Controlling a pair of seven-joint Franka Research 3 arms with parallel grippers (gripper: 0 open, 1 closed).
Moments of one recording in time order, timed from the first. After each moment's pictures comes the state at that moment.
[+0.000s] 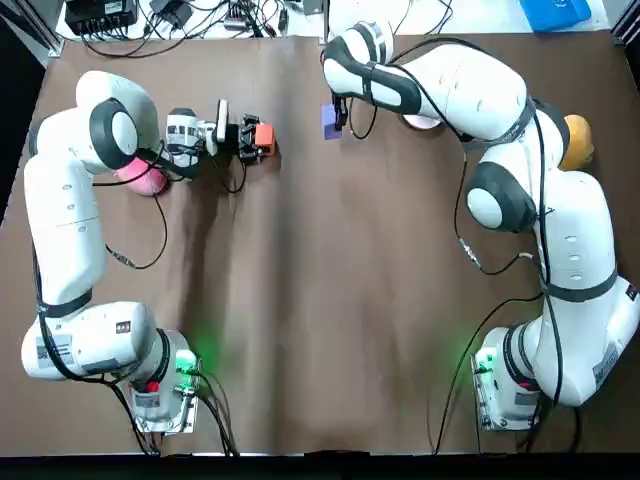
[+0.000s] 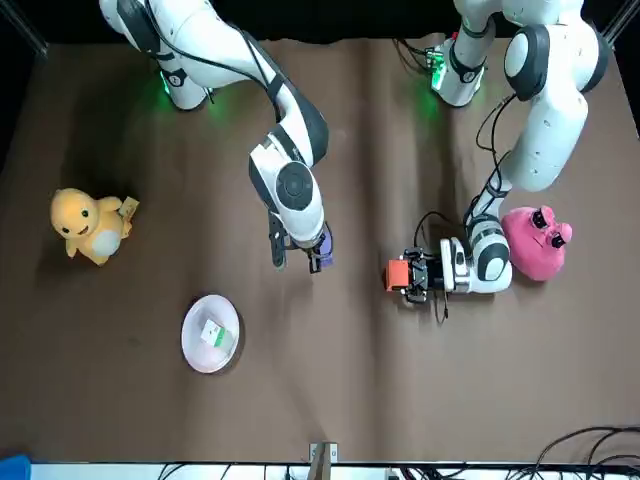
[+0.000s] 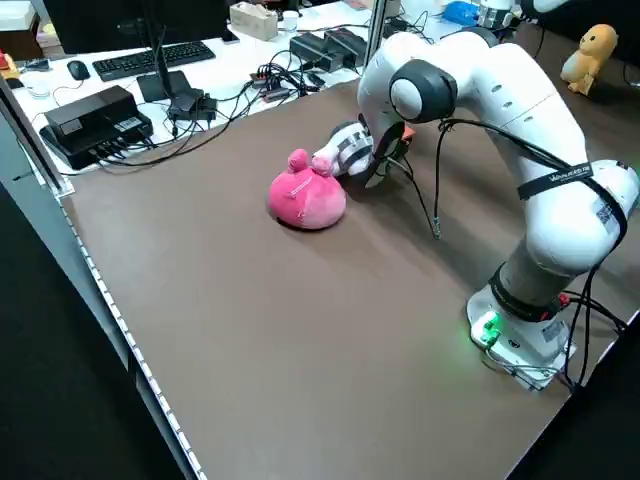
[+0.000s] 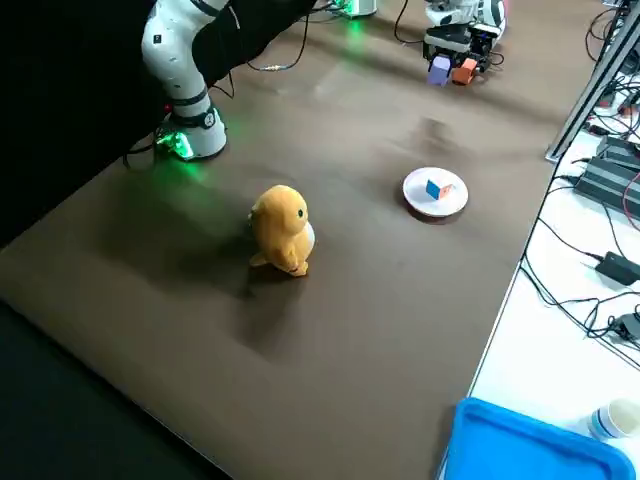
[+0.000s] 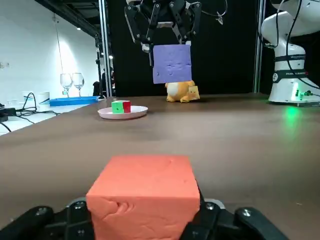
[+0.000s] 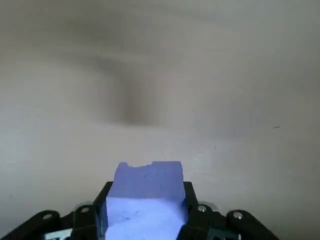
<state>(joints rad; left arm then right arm) 0.13 0.99 -0.20 -1.70 -1.44 1.77 2.71 0.68 0.81 0.03 -1.12 0.07 1.93 2.09</state>
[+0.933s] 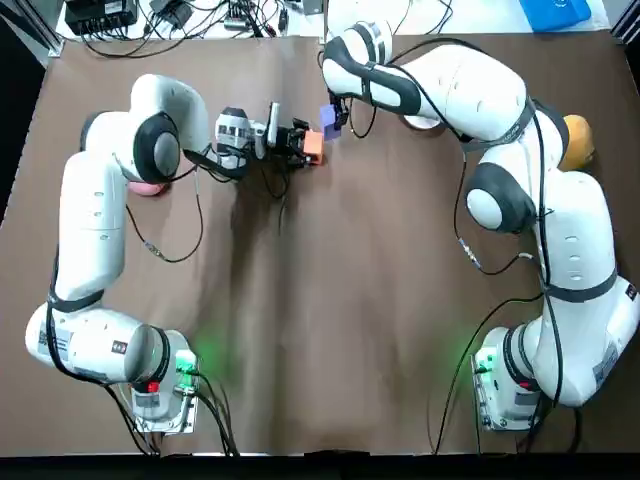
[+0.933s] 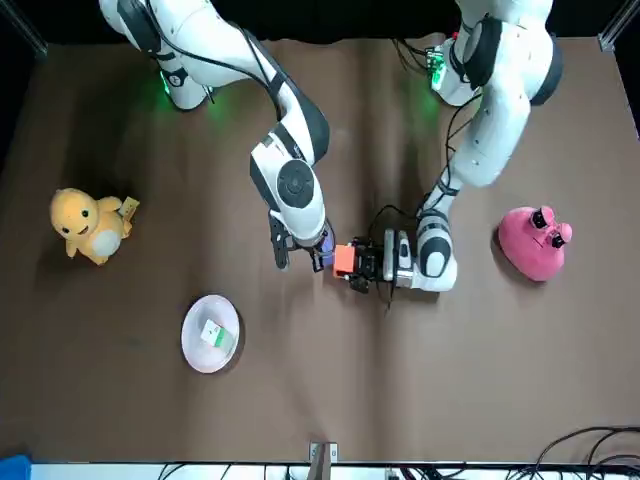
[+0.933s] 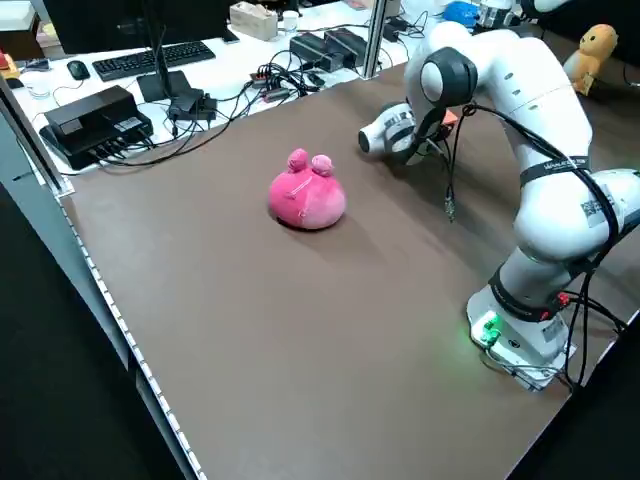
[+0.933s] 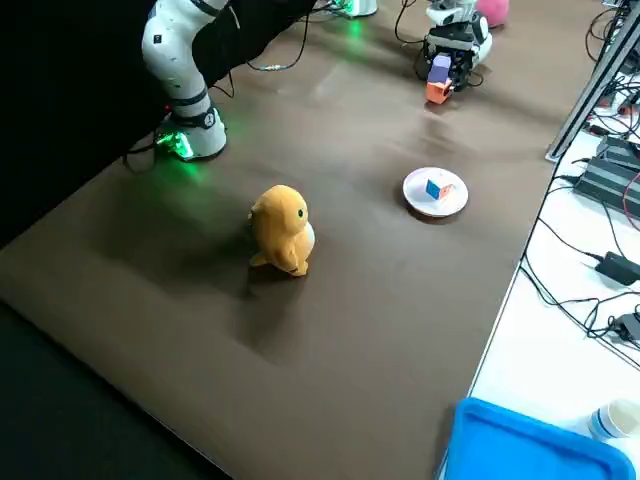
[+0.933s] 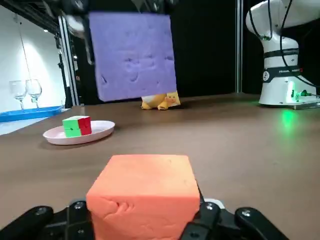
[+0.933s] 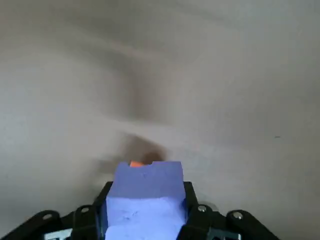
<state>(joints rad) -0.19 1.02 -0.21 -1.60 -1.60 1.87 2.71 0.69 0.81 0.03 -1.11 0.07 1.93 1.98</state>
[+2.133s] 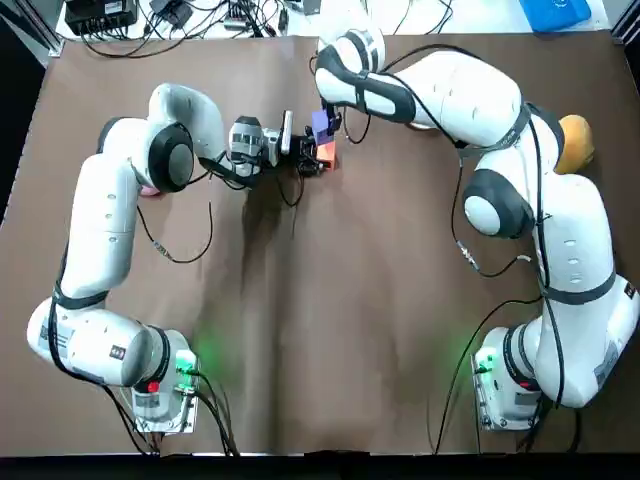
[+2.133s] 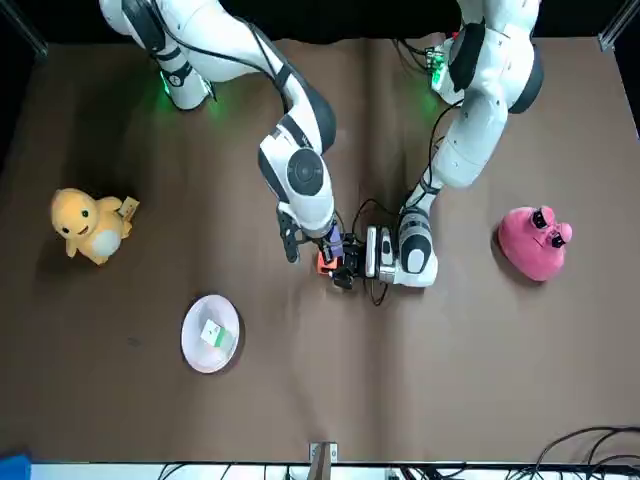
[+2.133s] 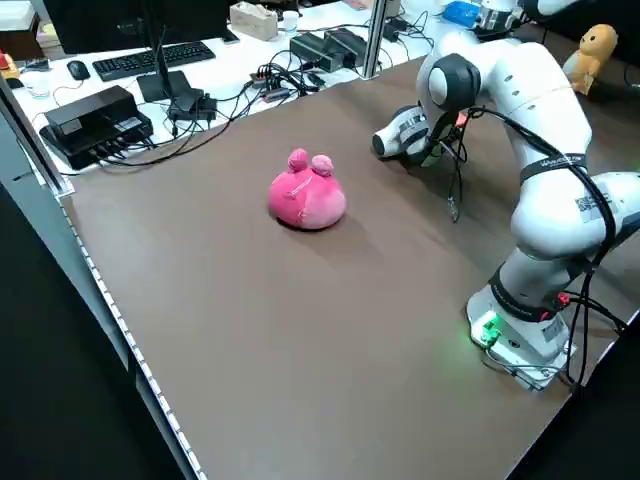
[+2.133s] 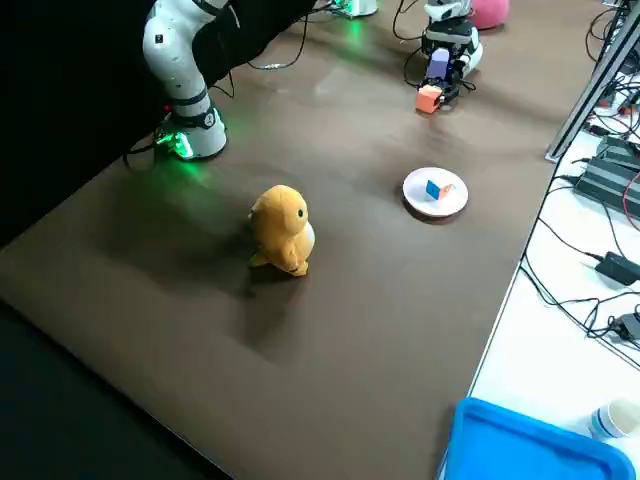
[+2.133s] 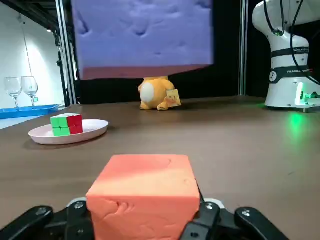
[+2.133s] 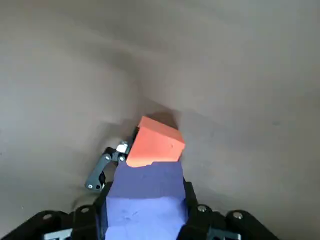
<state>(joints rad) -0.27 1.08 -0.20 -1.54 -1.68 1.89 2.71 0.73 0.81 0.03 -1.11 0.08 1.95 2.01</state>
